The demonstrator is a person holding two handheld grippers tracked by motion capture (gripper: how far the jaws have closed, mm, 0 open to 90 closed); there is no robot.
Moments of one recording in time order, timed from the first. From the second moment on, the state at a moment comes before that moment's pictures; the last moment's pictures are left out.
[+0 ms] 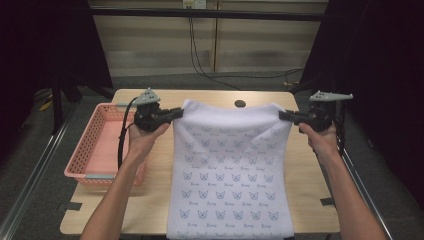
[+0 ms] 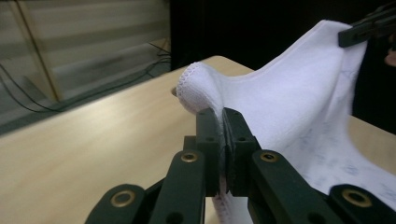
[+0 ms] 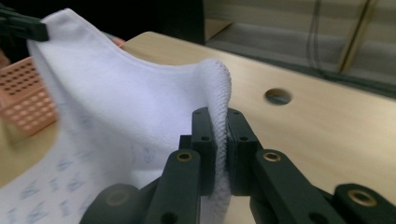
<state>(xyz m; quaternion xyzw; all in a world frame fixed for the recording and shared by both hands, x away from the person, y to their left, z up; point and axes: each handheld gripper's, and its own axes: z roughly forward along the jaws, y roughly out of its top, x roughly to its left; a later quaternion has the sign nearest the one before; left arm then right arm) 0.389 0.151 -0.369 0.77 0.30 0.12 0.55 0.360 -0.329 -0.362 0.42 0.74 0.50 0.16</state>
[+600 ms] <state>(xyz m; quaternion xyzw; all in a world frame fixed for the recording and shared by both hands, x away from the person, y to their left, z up) 0.279 0.164 -0.444 0.83 0.28 0.03 0.47 0.223 -0.315 -0.439 0.42 0.80 0.43 0.06</state>
